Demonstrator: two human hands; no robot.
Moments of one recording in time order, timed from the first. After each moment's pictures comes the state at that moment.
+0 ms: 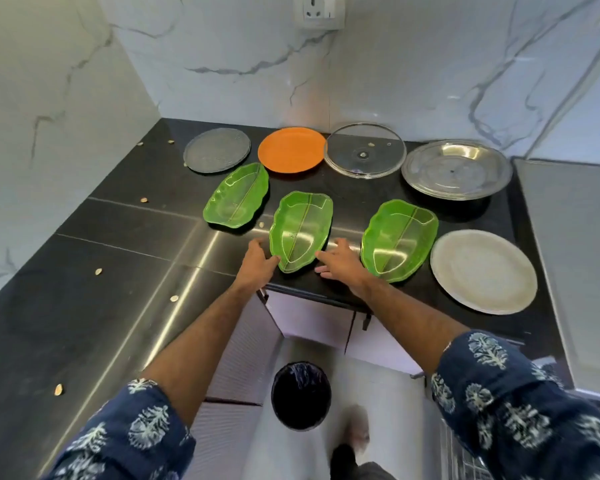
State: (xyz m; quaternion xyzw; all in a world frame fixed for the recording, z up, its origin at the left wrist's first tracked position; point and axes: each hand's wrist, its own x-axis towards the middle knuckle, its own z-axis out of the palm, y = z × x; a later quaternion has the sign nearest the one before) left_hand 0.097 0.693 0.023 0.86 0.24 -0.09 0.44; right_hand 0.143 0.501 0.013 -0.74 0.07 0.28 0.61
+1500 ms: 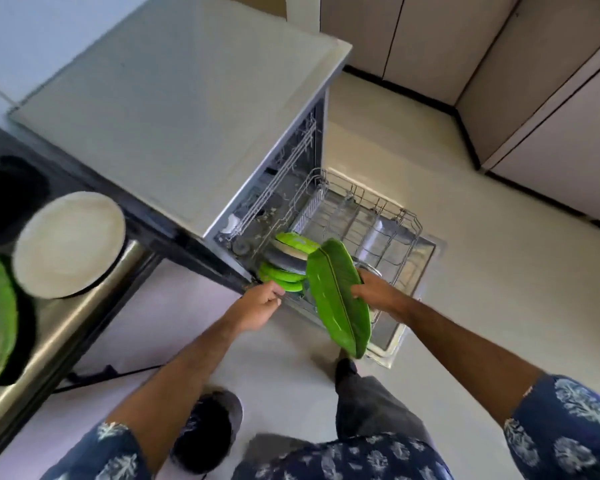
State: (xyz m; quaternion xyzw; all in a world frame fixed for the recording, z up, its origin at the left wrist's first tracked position) left_hand -0.073 0.216 -0.129 0.76 -0.41 -0.48 0.15; right_hand -0.303 0.057 -0.081 -0.65 0.48 0.13 0.57
